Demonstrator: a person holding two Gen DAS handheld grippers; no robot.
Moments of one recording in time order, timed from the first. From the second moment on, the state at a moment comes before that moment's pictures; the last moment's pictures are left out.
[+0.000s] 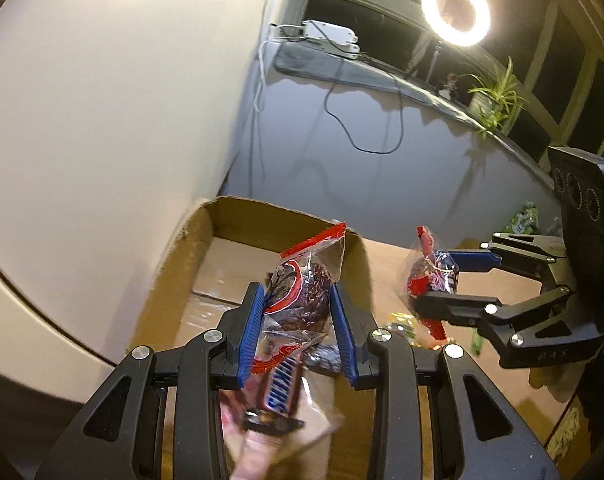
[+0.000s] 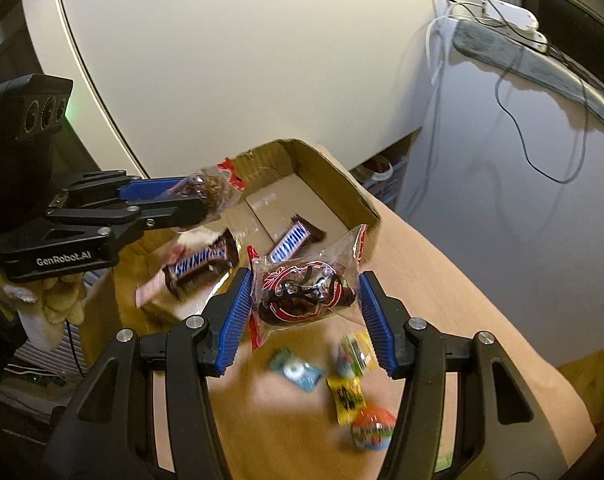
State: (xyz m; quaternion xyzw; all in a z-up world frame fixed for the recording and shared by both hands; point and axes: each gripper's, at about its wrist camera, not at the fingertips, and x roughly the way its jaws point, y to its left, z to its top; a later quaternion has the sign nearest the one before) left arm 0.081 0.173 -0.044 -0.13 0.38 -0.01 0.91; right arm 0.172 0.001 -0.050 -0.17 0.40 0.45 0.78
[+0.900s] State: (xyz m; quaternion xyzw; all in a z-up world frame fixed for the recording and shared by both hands) left arm 0.107 0.193 -0.073 -0.14 0.41 0.01 0.90; right arm 0.193 0.067 -0.093 -0.21 0.43 0.48 0.74
